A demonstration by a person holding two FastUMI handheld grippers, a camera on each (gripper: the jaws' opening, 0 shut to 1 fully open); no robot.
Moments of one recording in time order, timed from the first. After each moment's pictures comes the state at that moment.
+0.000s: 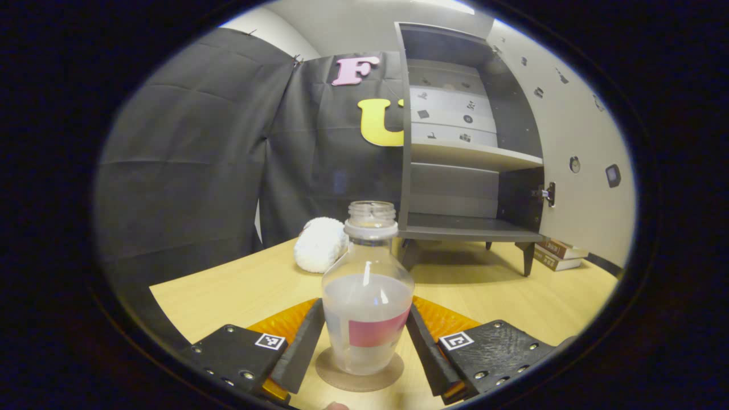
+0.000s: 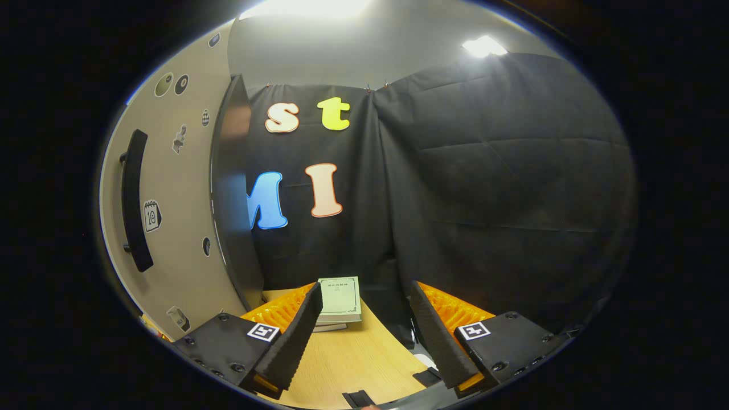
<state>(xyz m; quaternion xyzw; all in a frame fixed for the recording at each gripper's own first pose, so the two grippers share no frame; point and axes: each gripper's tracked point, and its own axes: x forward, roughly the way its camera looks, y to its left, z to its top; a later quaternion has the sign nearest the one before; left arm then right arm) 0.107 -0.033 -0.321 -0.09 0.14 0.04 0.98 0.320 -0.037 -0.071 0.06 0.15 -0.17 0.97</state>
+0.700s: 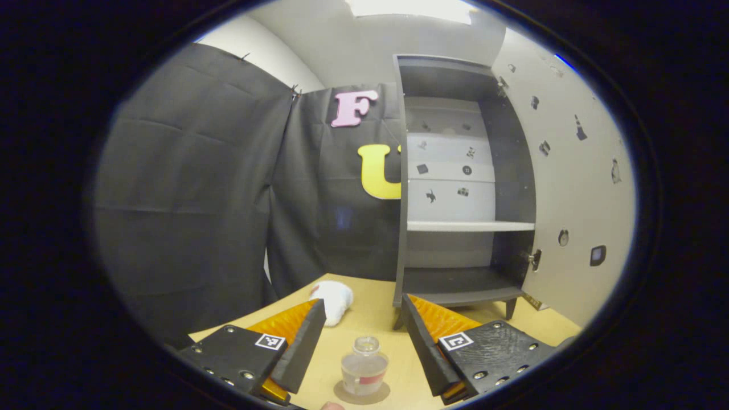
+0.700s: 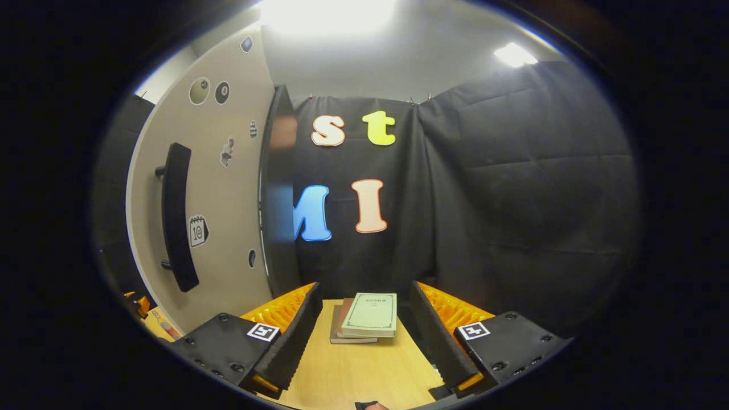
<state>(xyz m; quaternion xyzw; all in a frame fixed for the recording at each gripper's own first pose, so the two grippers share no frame) 0.099 -0.004 -0.127 -0.05 0.07 0.06 0.99 0.351 0.009 -0.030 0.06 0.10 -0.04 0.99</state>
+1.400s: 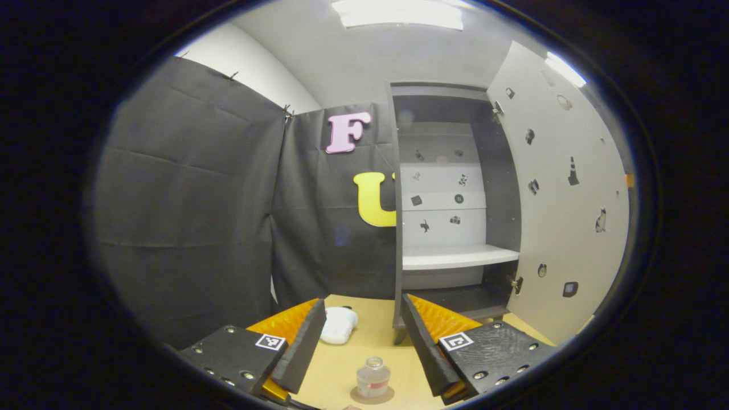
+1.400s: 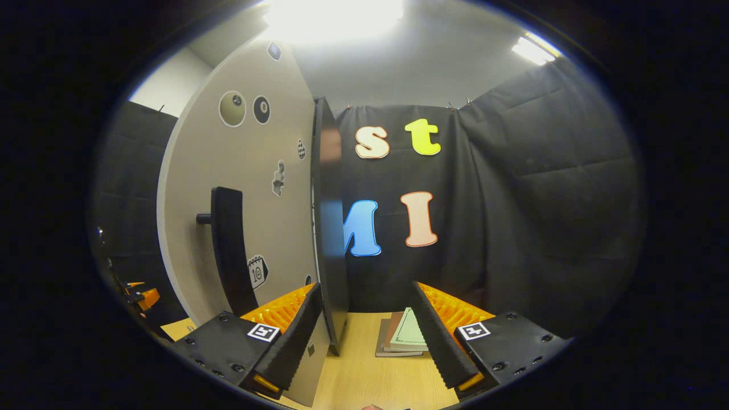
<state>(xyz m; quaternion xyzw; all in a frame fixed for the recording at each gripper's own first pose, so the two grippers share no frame) 0.077 0.018 -0.034 -0.03 0.04 0.05 1.00 0.379 0.081 0.009 0.06 0.09 0.05 0.99</state>
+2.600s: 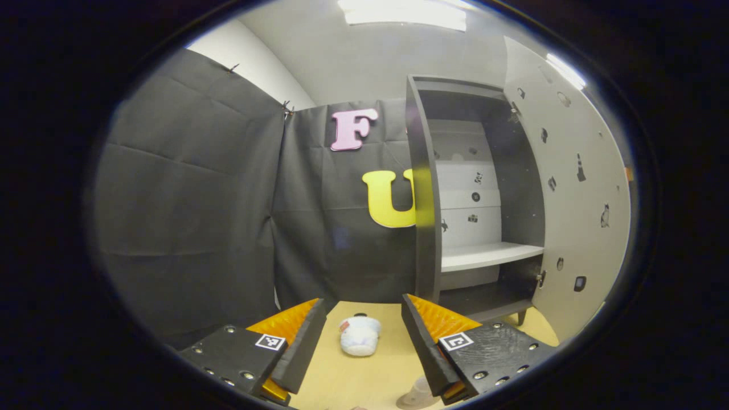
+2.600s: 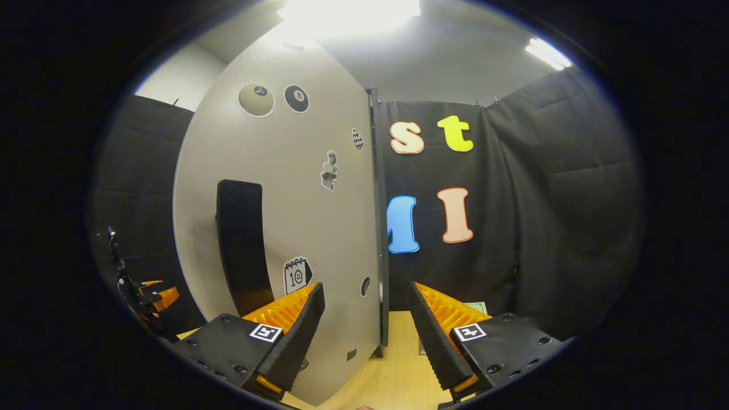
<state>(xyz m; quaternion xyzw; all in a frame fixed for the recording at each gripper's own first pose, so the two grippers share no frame) 0.129 0.120 -0.063 -0.03 0.05 0.02 1.00 0.381 0.212 0.020 0.07 0.09 0.09 0.99</state>
